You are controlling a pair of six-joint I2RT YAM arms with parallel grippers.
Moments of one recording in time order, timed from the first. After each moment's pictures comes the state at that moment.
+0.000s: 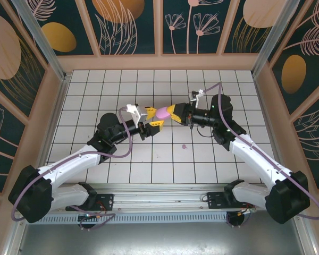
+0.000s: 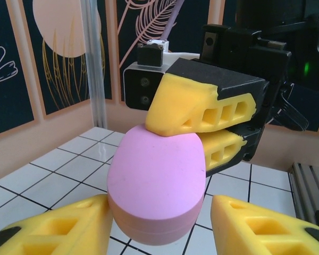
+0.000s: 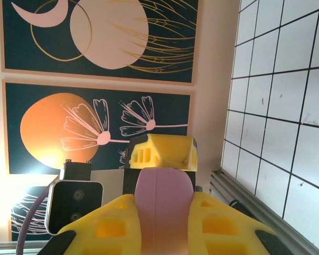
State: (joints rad) left arm -0.68 1.19 0.66 0.60 0.52 -0.07; right arm 0.49 1.14 0.84 0.17 -0.81 1.33
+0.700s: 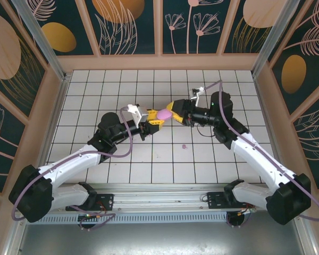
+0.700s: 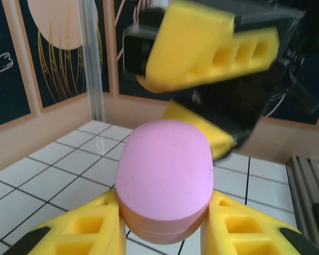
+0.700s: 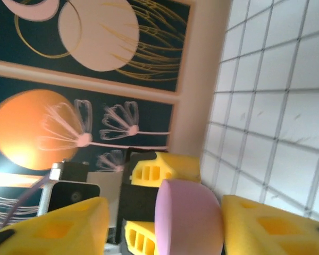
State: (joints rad) left arm -0.67 1.18 0.66 0.54 0.52 -0.05; right arm 0.51 1.11 0.95 -0.04 -0.72 1.11
